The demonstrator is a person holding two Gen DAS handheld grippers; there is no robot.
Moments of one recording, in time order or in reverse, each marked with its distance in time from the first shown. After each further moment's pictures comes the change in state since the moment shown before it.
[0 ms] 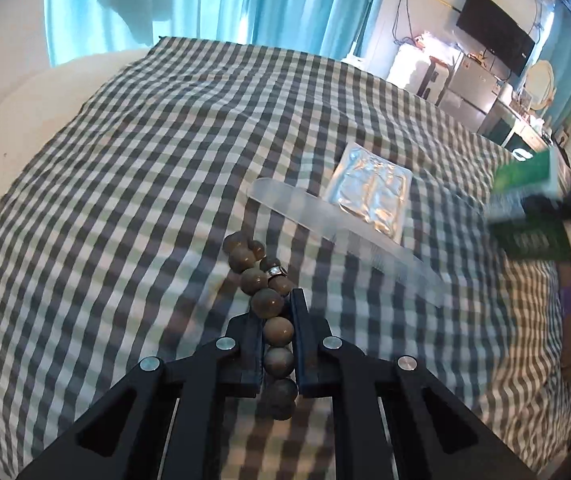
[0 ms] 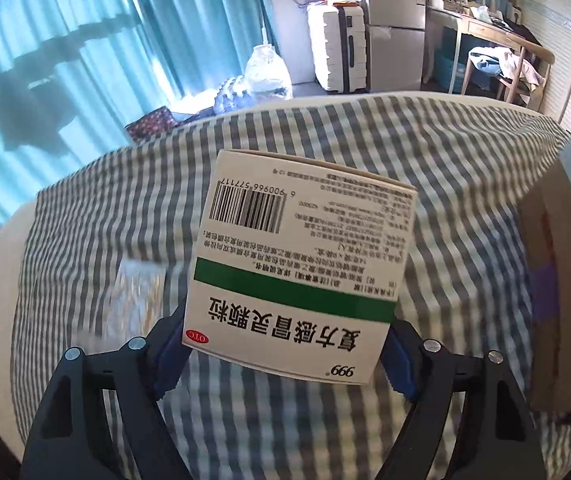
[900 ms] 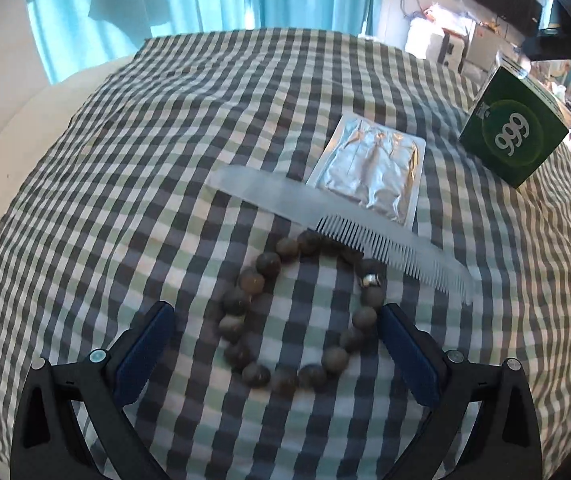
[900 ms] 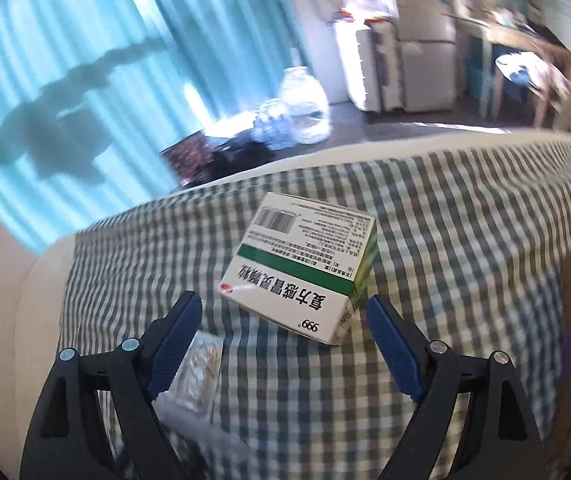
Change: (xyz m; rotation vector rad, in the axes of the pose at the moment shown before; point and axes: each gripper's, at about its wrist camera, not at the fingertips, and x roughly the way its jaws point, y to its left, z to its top) left arm 0.040 -0.045 -0.006 0.082 0.016 0.146; right arm 0.020 0.025 0.066 0.063 -0.072 0.115
